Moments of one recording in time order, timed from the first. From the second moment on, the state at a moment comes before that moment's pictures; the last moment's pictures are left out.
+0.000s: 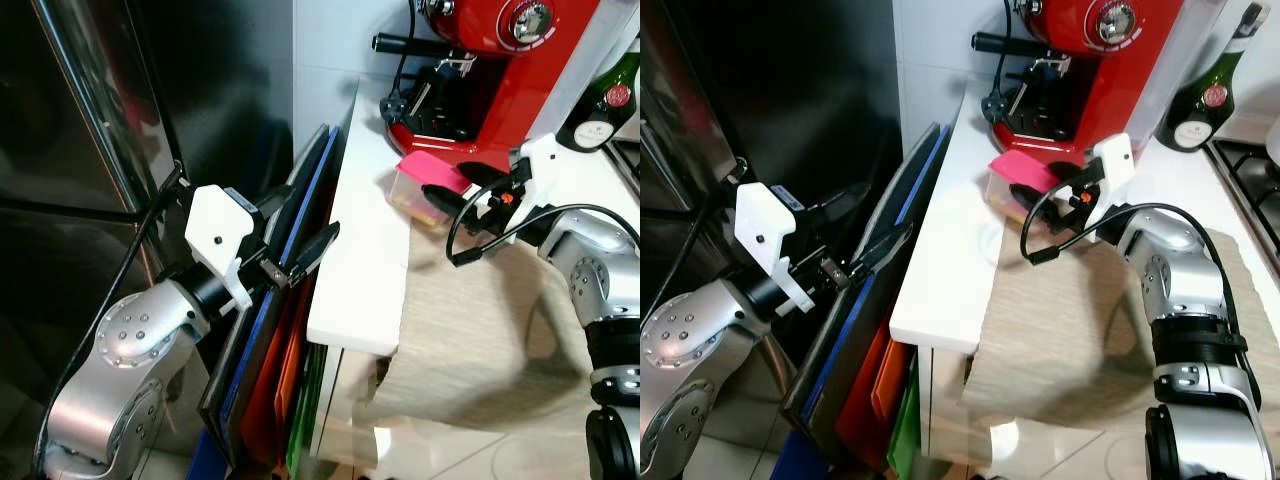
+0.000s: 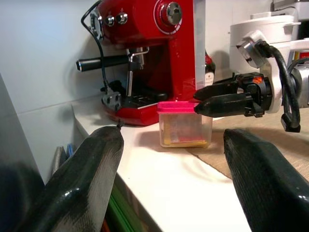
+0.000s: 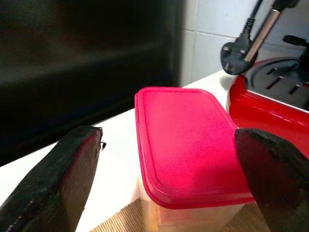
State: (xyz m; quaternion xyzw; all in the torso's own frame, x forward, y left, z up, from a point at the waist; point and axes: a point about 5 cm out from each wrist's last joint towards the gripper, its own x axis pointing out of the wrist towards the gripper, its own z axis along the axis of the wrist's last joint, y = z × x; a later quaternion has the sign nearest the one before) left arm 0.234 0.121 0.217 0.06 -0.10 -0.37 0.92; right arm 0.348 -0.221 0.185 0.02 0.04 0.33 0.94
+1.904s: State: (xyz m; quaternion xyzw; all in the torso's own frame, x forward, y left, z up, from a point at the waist) left arm 0.234 0.122 0.218 0.08 -0.10 -0.36 0.92; right arm 0.365 -0.214 0.197 0.04 -0.02 0.27 0.96
